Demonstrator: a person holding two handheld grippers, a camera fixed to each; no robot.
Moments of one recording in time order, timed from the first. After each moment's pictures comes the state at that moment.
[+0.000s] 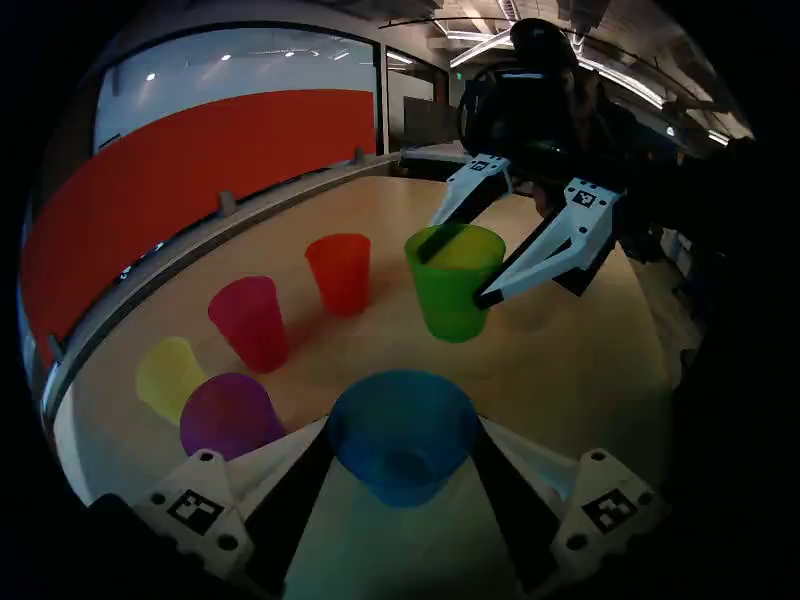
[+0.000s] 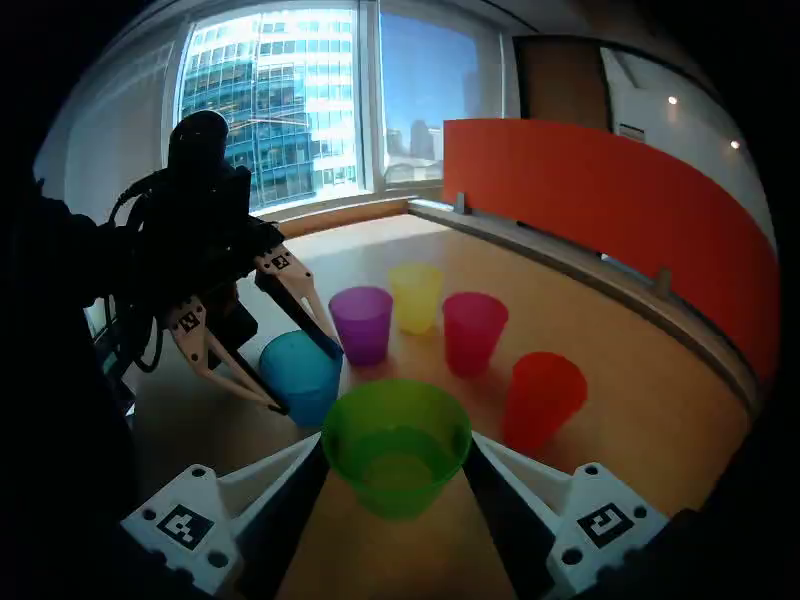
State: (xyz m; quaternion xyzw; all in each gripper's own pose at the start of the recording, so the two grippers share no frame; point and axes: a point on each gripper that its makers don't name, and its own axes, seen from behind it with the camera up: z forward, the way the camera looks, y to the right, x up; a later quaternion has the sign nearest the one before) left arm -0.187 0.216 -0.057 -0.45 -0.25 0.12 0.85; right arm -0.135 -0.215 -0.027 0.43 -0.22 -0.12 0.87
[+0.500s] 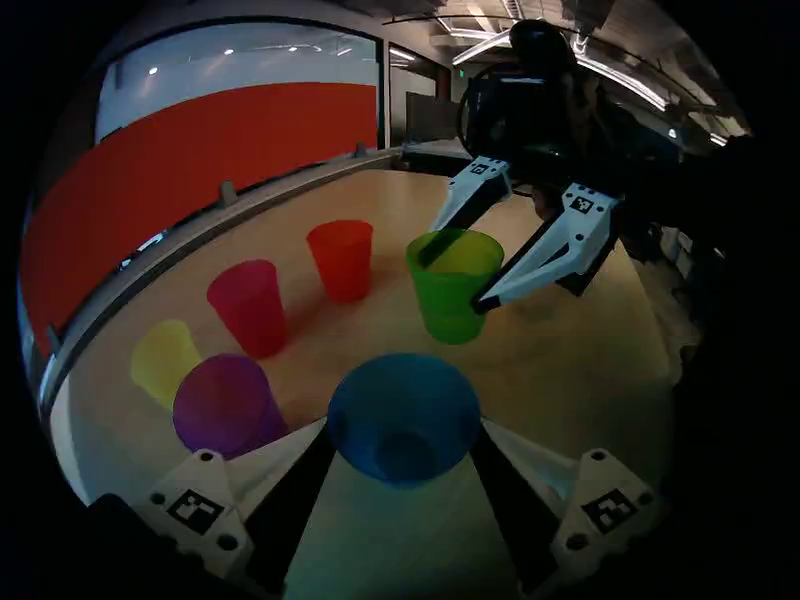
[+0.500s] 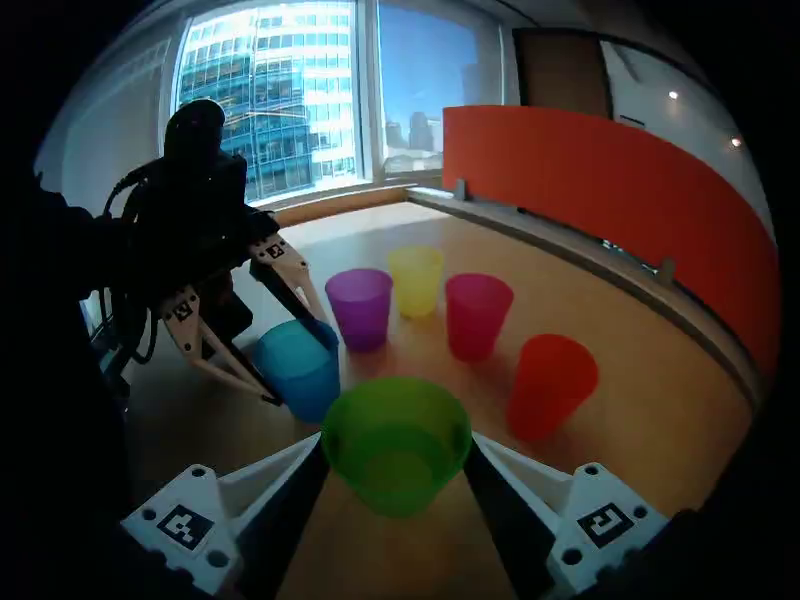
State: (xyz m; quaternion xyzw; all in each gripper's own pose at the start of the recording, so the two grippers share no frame) left arm -0.199 0.210 -0.059 -0.45 -0.26 0.12 0.84; right arm -0.155 -0.217 -0.027 0.43 -0.24 -0.12 0.86
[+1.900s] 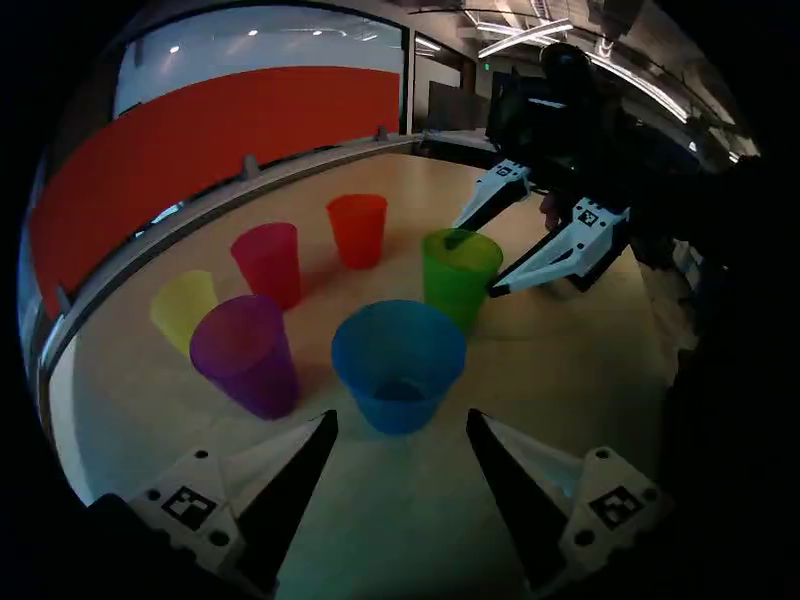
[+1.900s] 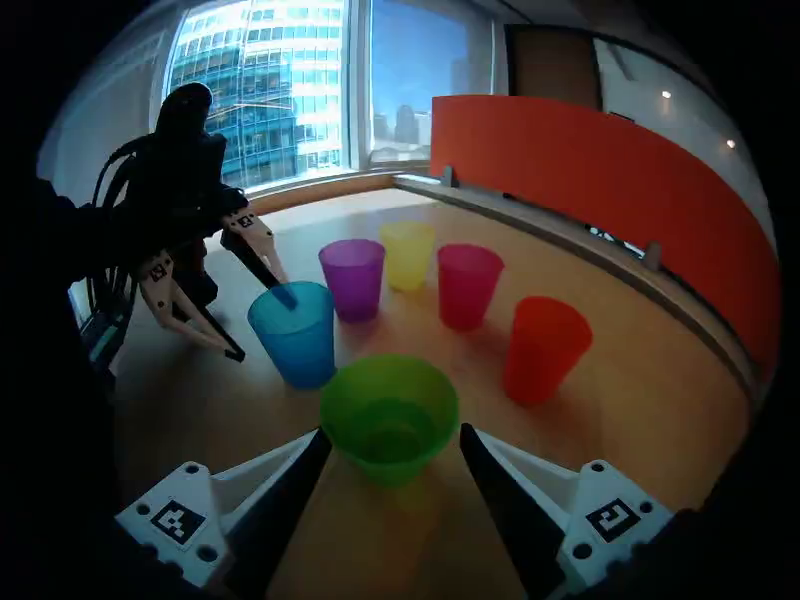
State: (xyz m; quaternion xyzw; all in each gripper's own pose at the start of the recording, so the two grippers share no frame) left arm -0.203 0.177 -0.086 -0.42 -0.29 0.10 0.85; right arm -0.179 -0.197 -0.045 0.40 -0.25 -0.13 0.87
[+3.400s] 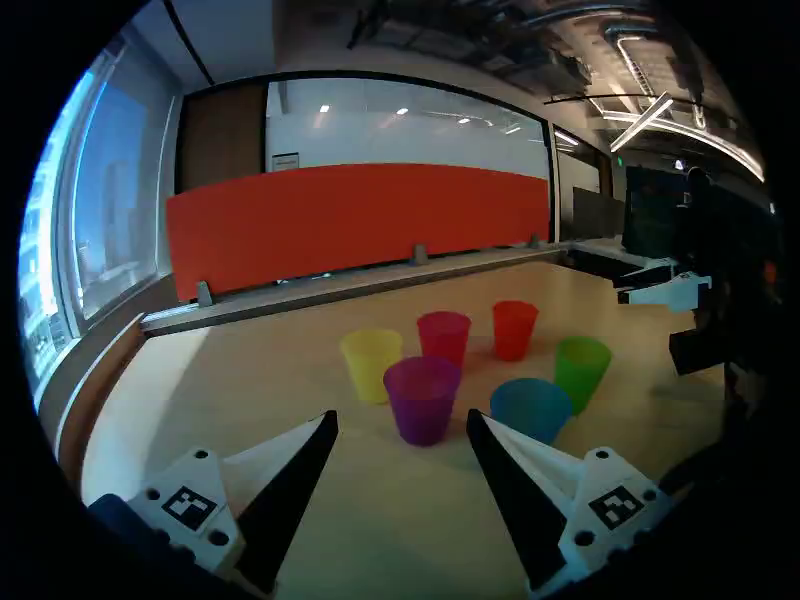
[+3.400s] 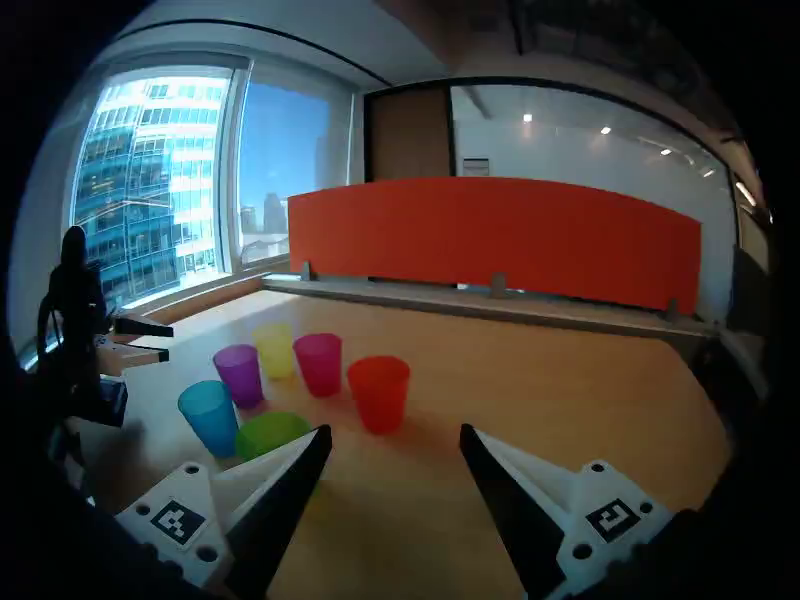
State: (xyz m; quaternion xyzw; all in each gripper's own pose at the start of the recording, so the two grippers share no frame) left arm -0.137 0.075 -0.047 -0.16 -0.14 0.02 0.98; right arm -0.097 -0.104 -0.032 0.19 -0.11 -0.02 0.98
